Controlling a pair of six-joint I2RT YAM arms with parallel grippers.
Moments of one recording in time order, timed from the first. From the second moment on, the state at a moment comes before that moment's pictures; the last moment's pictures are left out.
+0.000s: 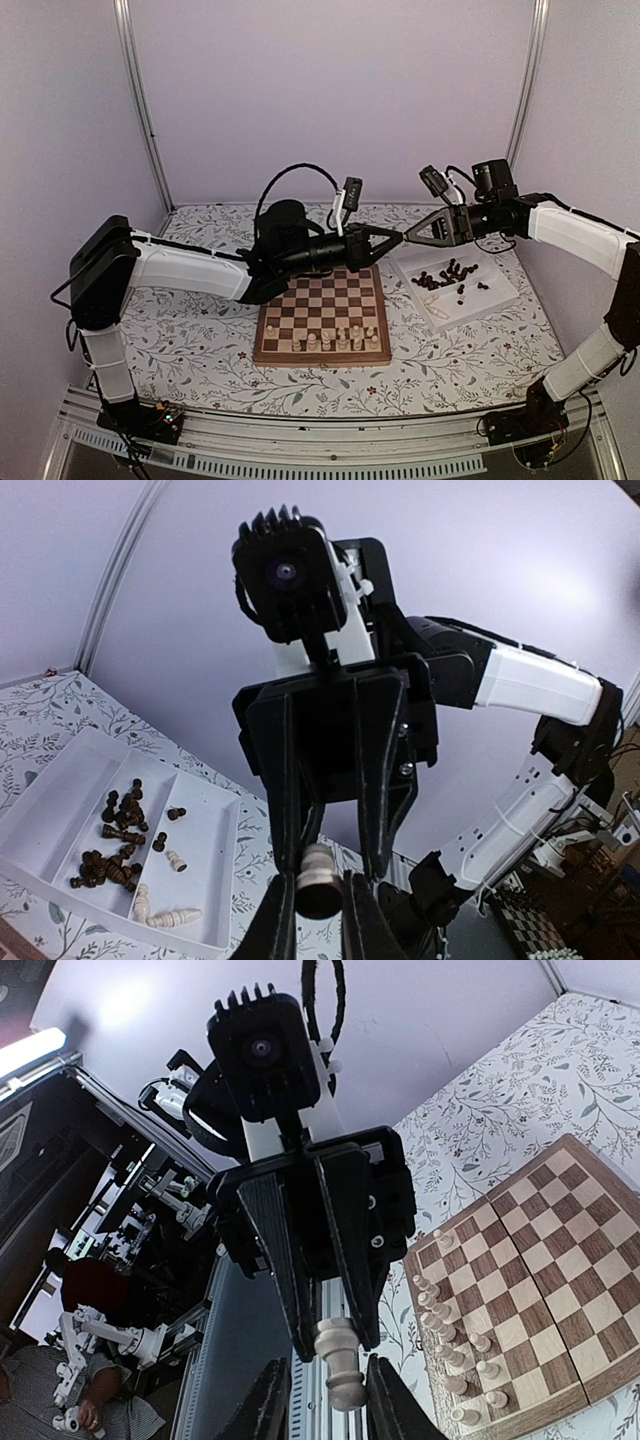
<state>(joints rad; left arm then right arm) -0.98 1.90 1.22 0.80 0.37 -0.58 0.35 1.49 1.17 -0.36 -1.34 0.08</state>
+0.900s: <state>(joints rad) -0.86 1.37 0.97 0.30 0.17 -0.31 0.59 1.51 1.40 -0.65 -0.74 -0.34</state>
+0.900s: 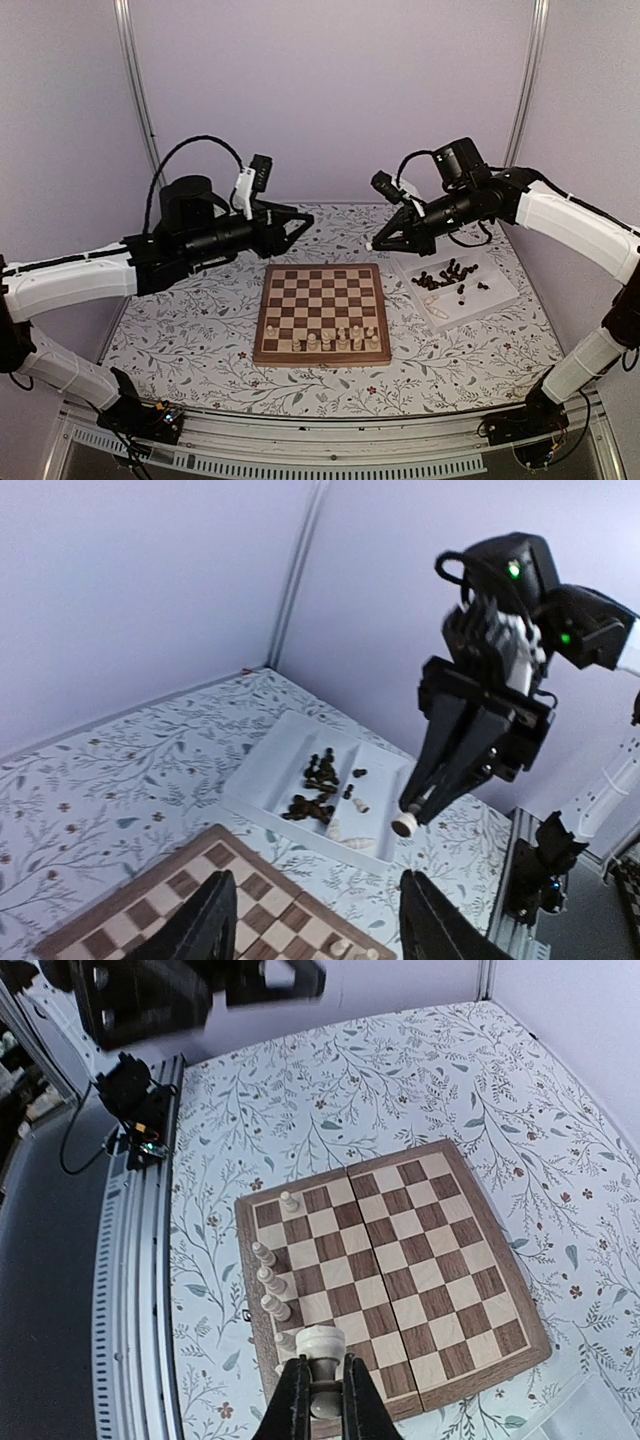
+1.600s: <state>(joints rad) -0.49 1.02 0.74 -0.10 -0.09 -0.03 0.92 2.05 1.88 -0.98 -0.18 -0.67</state>
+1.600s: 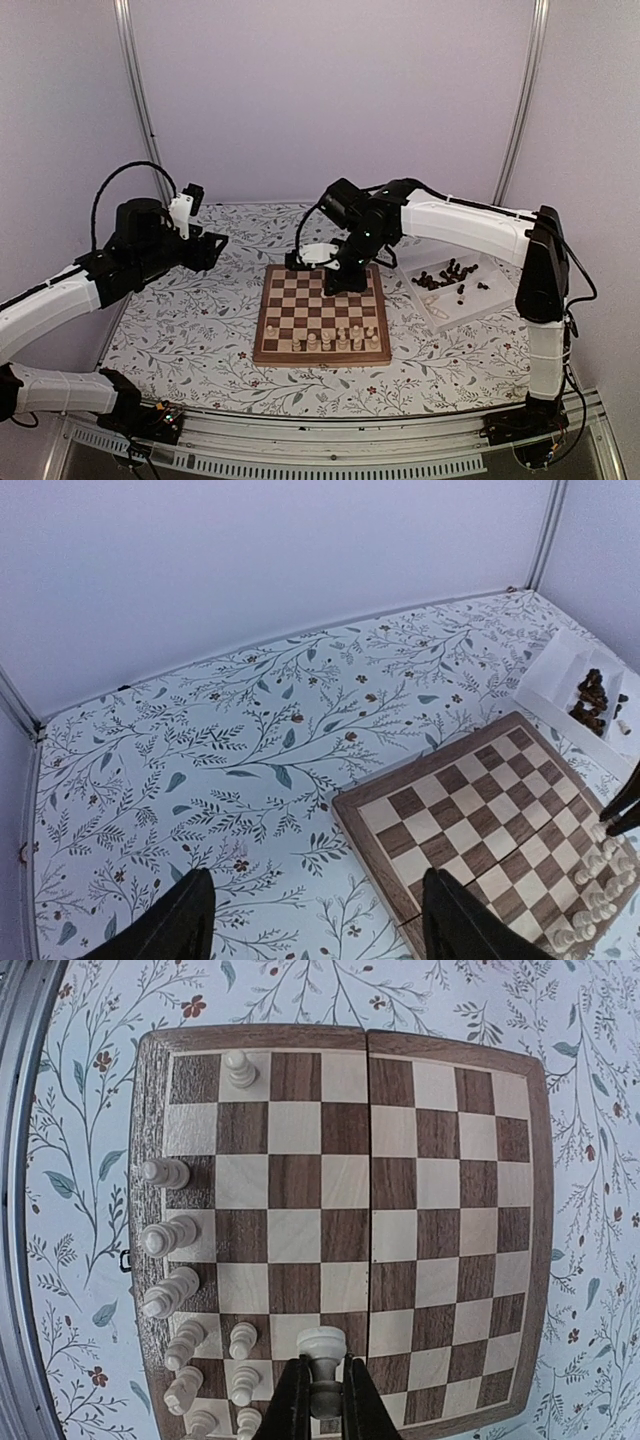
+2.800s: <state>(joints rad) -0.47 1.14 0.77 -0.13 0.20 -0.01 0.93 2.21 2.03 -1.09 -0.20 -0.68</state>
